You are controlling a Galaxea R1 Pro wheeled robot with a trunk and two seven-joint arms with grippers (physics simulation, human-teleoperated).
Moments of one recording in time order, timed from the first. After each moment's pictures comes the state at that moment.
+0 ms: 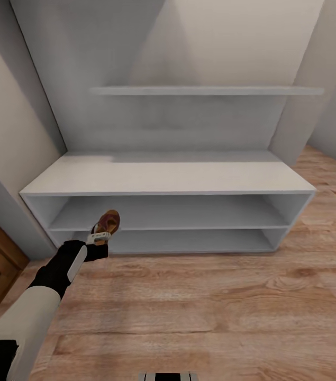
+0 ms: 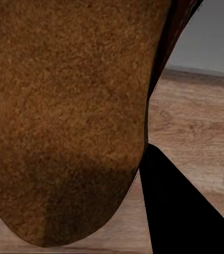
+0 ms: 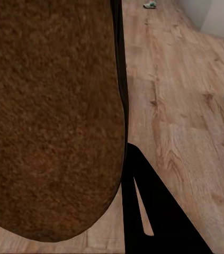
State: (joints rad) left arm -0.86 0.11 -0.01 -0.73 0.21 0.73 -0.02; right arm -0.41 -0.69 -1.55 -1.21 0.35 0.60 0.23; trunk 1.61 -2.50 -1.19
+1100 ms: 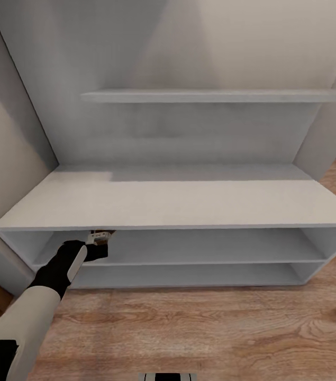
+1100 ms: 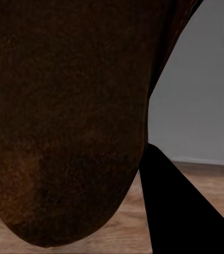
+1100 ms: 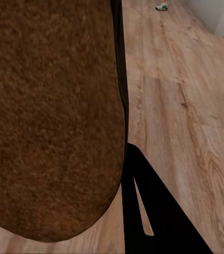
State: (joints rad) left arm -0.86 0.11 -0.01 -0.73 0.21 0.72 -0.02; right arm -0.41 -0.69 -1.55 -1.22 0.35 0.60 0.23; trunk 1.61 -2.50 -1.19
